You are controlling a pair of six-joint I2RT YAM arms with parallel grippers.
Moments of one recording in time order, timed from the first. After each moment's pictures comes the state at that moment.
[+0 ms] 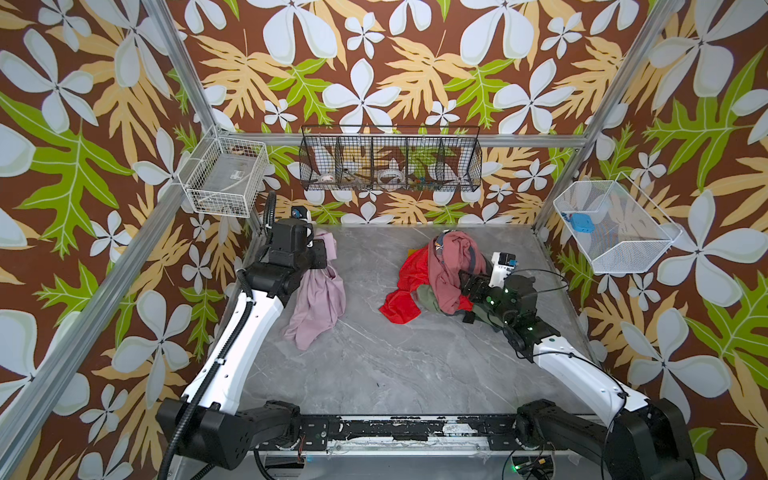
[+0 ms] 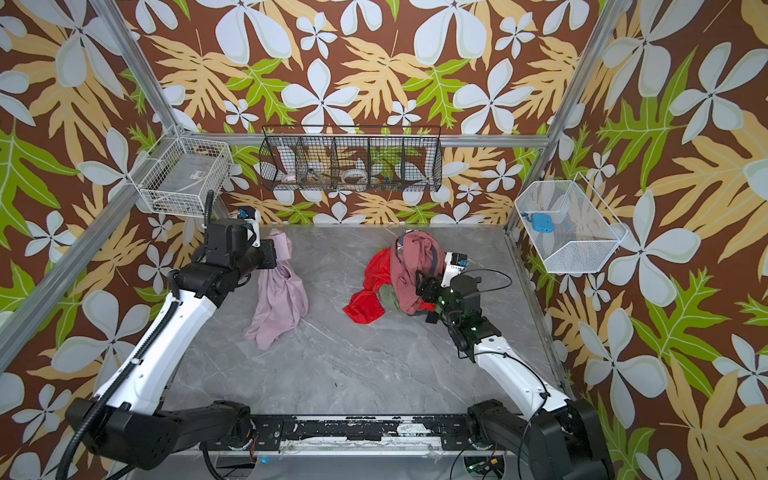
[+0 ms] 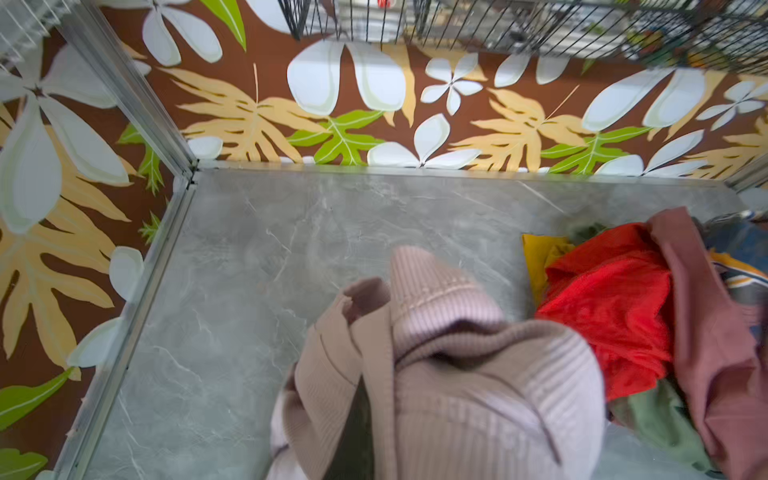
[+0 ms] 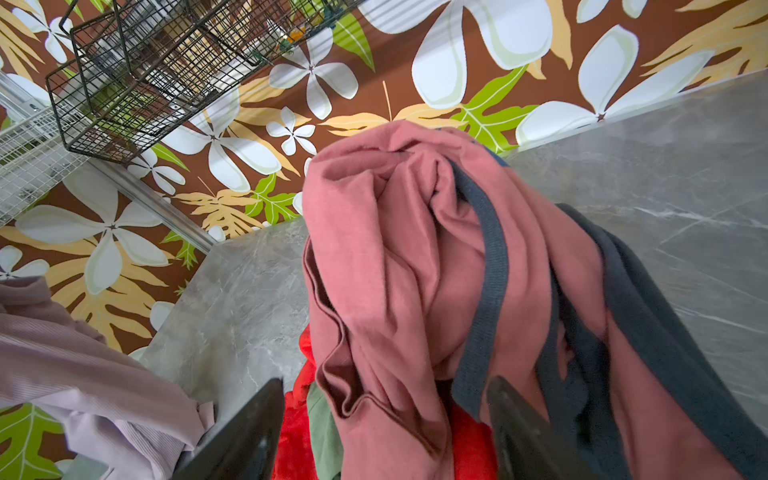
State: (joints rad) left arm -0.19 1.30 1.33 -0.61 -0.12 -0.19; right arm 0.28 1.10 0.60 0.23 -0.03 0.48
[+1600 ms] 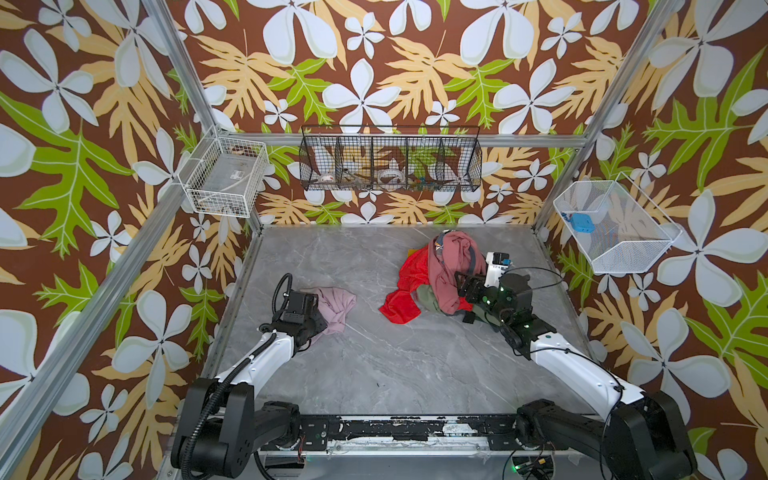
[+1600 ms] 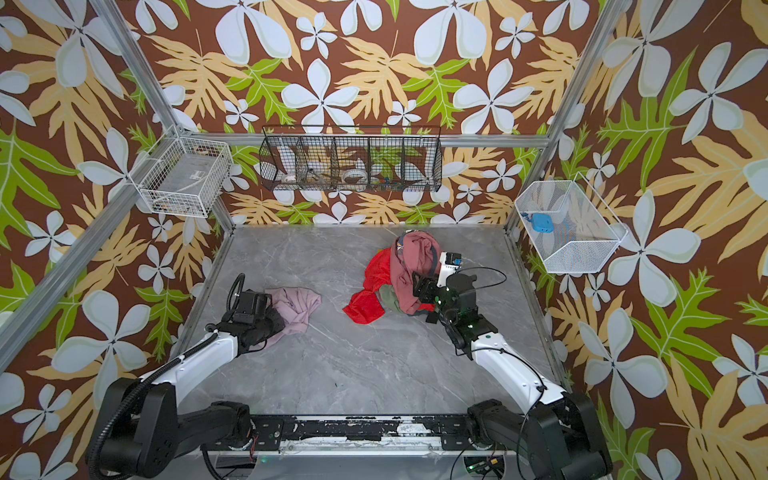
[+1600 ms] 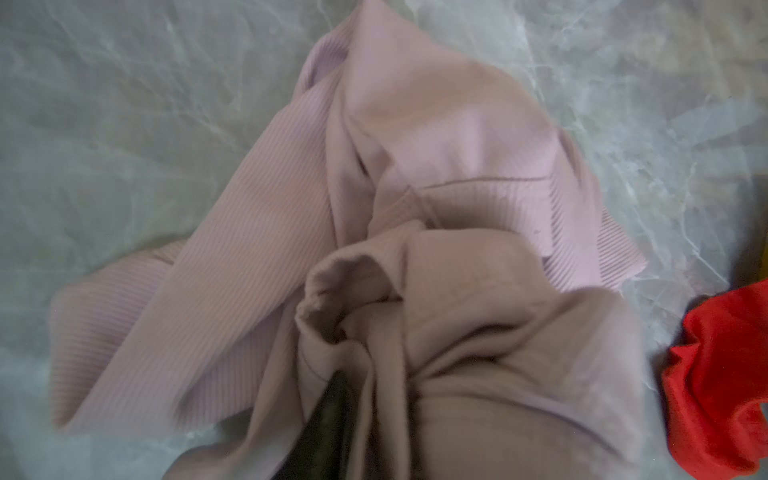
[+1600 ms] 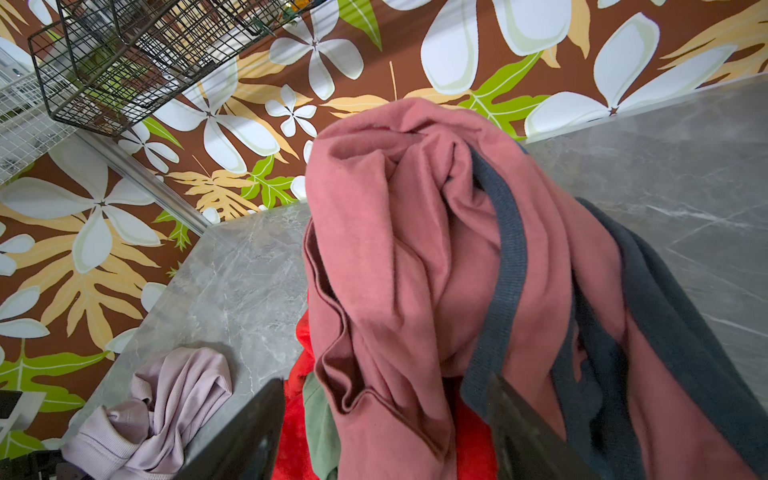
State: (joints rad) left arm -0.13 1.22 0.55 -0.31 -0.10 -0.69; right arm 0.30 1.15 0.62 0.21 -0.04 0.44
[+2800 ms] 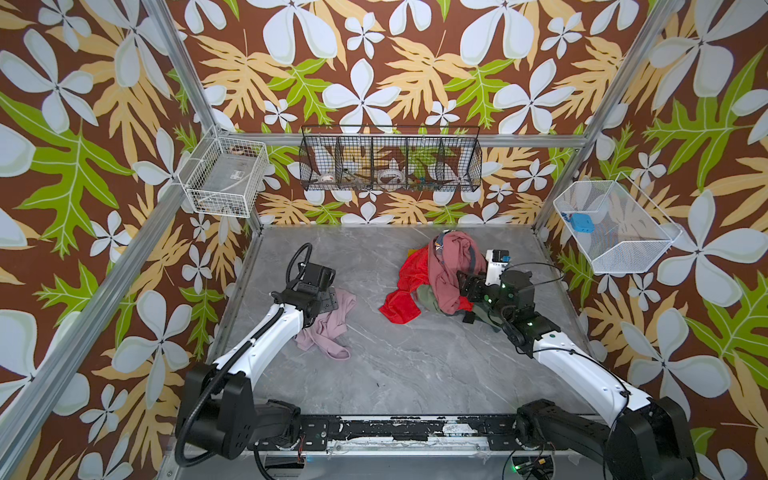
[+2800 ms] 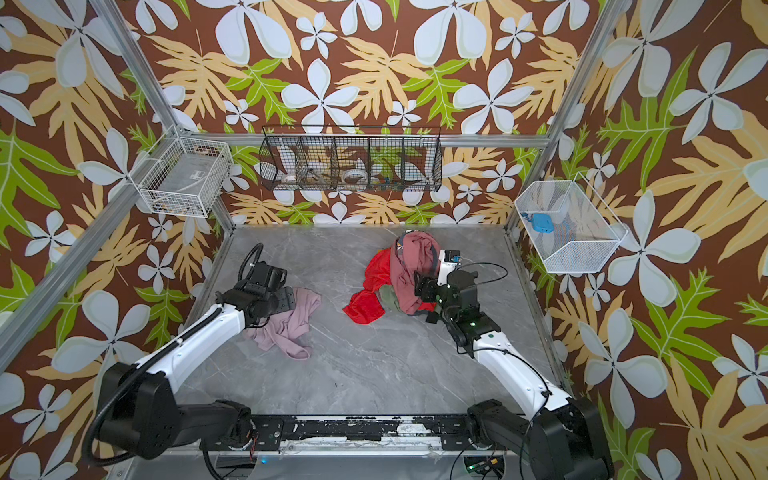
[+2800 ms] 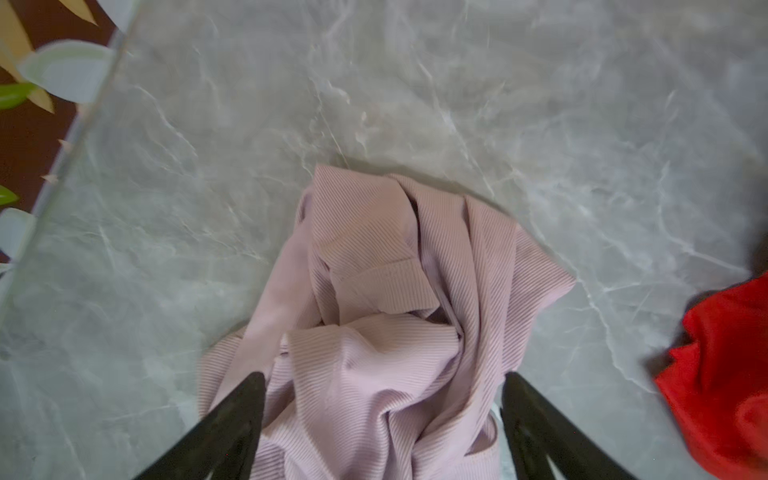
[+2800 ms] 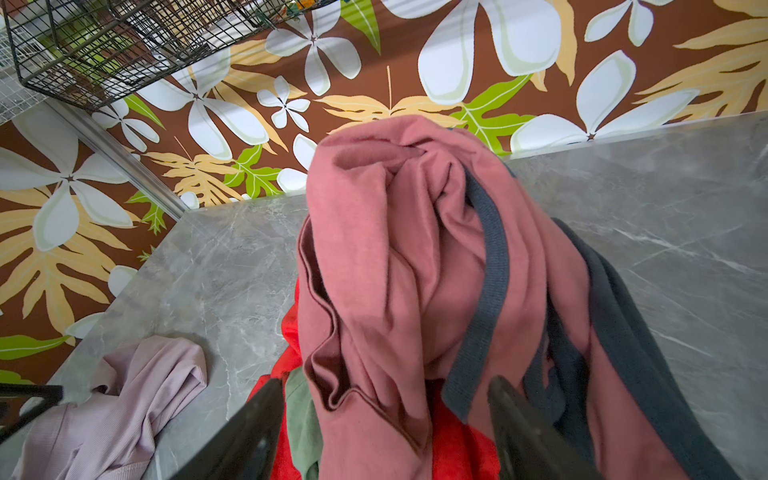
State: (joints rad) left arm -0.27 1.37 0.90 -0.59 -0.30 -0.48; right arm 0.30 1.12 0.67 0.12 -0.01 0.35
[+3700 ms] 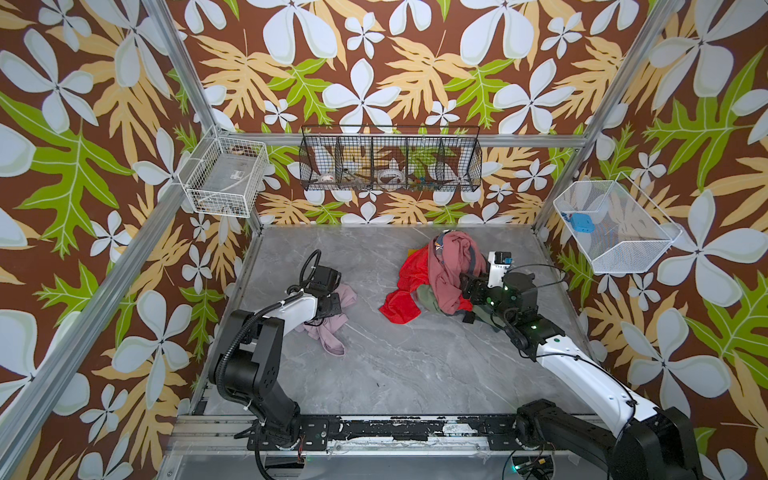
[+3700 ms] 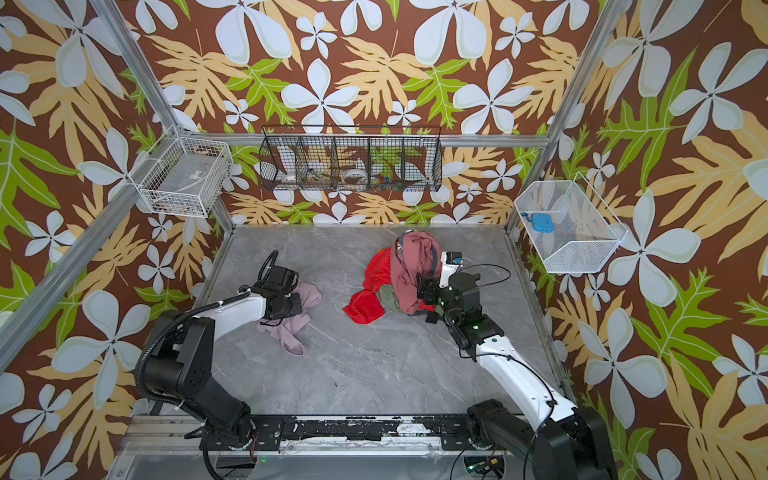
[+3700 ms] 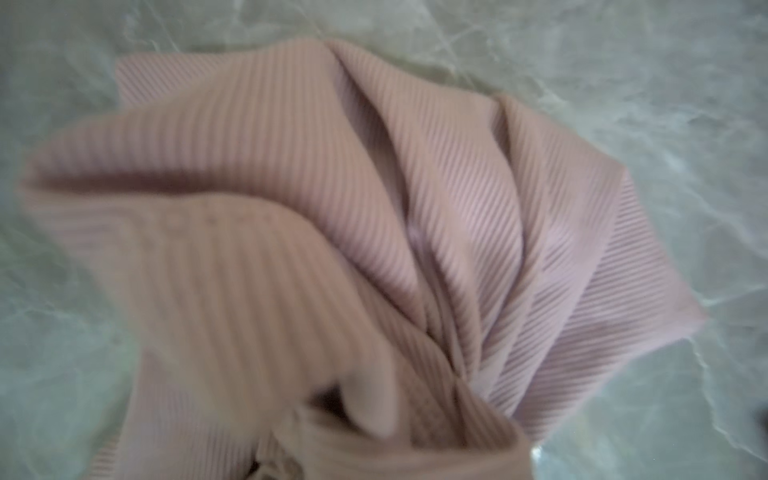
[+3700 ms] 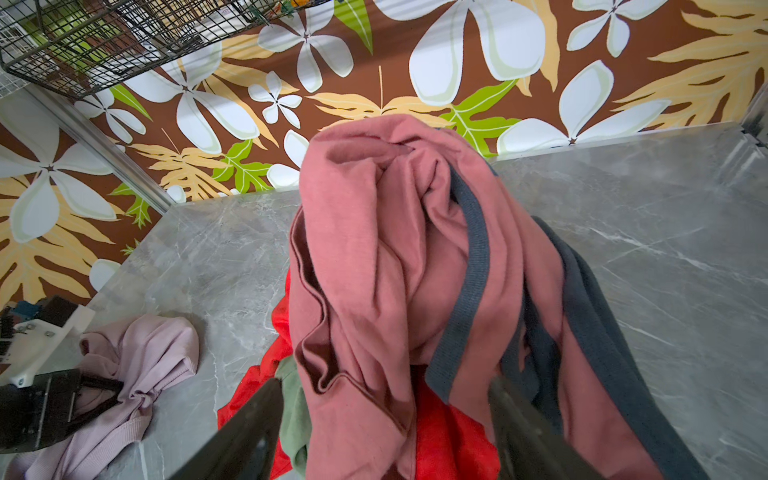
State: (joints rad) left arm -0.24 1.62 0.91 -0.39 -0.17 -0.41; right arm 0.30 1.08 0.66 0.07 0.02 0.32
